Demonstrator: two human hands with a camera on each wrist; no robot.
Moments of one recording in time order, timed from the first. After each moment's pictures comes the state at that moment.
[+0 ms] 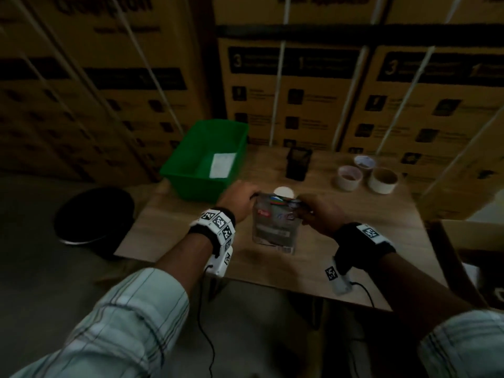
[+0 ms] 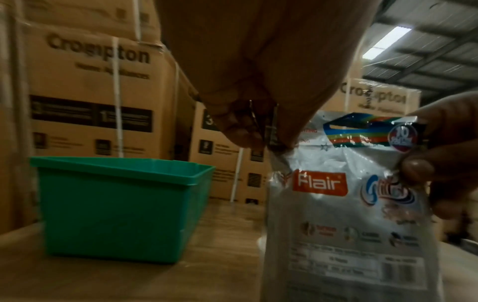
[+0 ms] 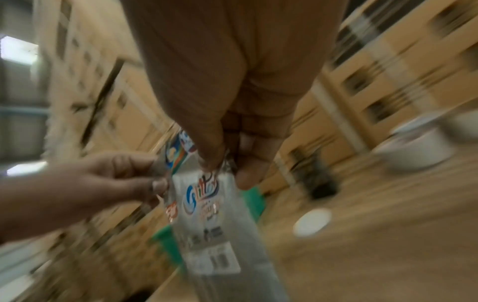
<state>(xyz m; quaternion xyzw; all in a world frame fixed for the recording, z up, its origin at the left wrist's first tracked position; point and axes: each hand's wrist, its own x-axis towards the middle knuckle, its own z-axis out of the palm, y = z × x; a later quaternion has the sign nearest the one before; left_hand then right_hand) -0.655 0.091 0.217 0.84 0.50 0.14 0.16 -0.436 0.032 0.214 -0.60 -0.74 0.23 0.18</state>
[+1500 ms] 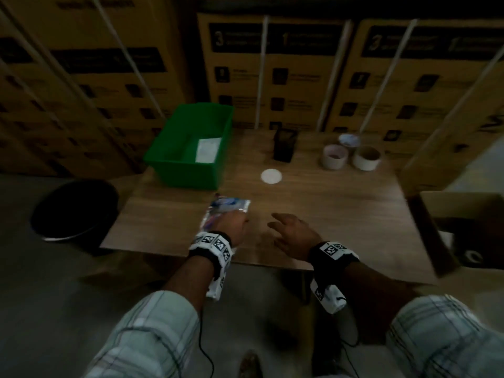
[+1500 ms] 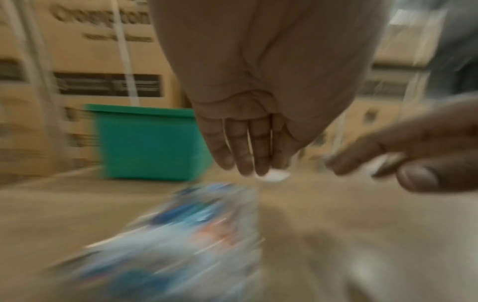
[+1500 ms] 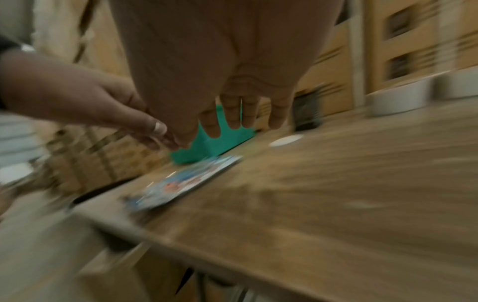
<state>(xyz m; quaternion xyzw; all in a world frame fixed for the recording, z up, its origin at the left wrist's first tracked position) -0.661 0.043 0.134 0.83 0.54 -0.05 0.16 -0.459 -0.017 0.105 -0.57 -0.81 0.15 0.02</state>
